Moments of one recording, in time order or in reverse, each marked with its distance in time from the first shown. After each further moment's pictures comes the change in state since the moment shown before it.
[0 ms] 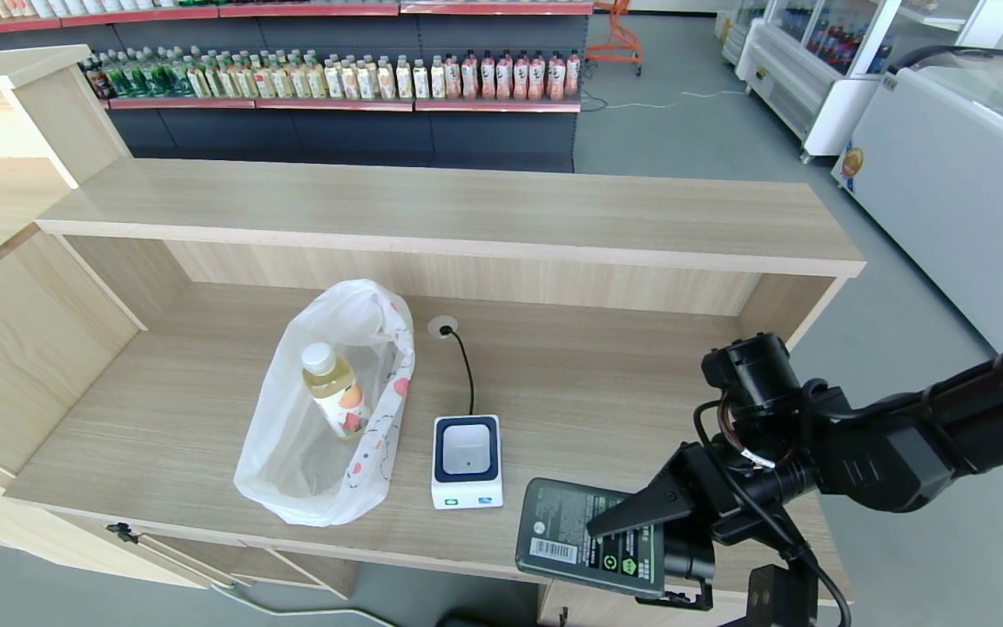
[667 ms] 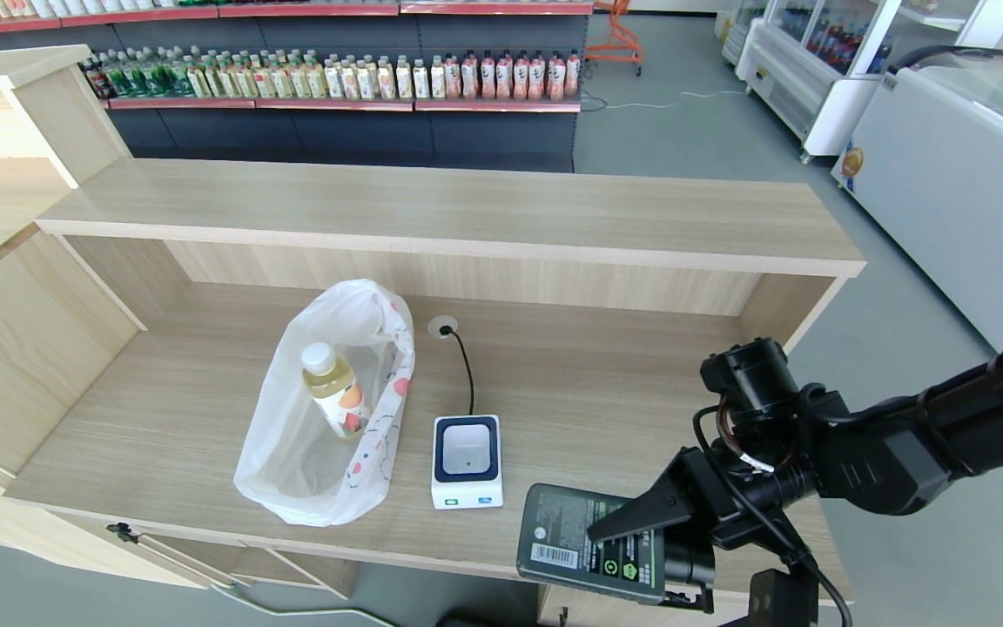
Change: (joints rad) left arm 0.000 0.000 0.000 0.000 0.000 0.000; right arm -0.001 0.003 0.009 0.008 -0.001 0.000
